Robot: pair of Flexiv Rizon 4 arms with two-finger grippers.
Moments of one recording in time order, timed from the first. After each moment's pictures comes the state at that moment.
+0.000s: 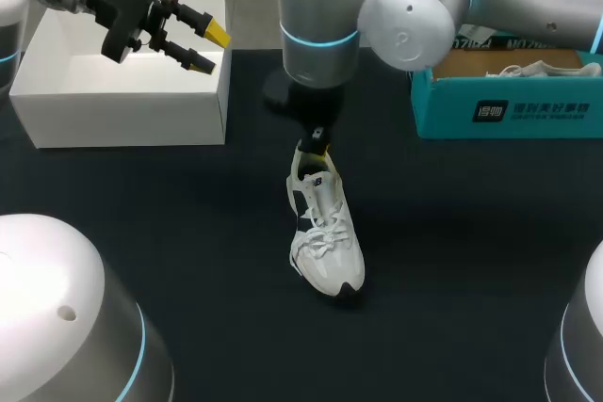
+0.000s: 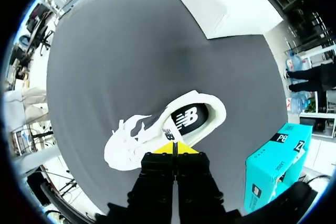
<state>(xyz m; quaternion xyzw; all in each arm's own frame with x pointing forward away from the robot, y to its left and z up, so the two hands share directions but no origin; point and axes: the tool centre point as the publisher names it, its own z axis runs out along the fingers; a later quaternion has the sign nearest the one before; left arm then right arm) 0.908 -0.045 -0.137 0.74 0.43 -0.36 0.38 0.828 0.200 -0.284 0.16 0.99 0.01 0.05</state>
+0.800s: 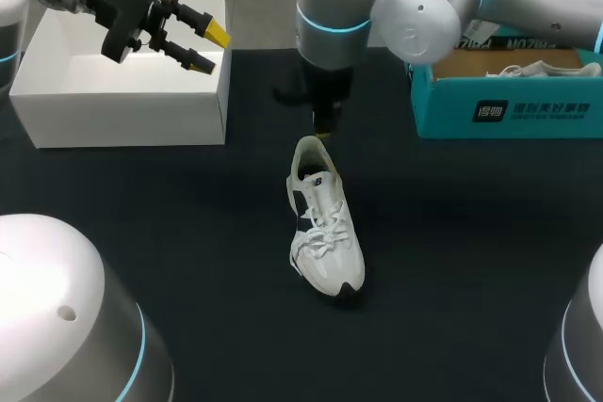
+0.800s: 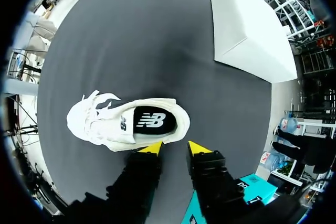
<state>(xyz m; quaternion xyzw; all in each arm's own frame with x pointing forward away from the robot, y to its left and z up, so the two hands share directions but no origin) 0.908 -0.045 -0.137 0.74 0.43 -0.36 0.38 0.901 0.194 -0.285 -0.07 0.99 0.02 0.09</state>
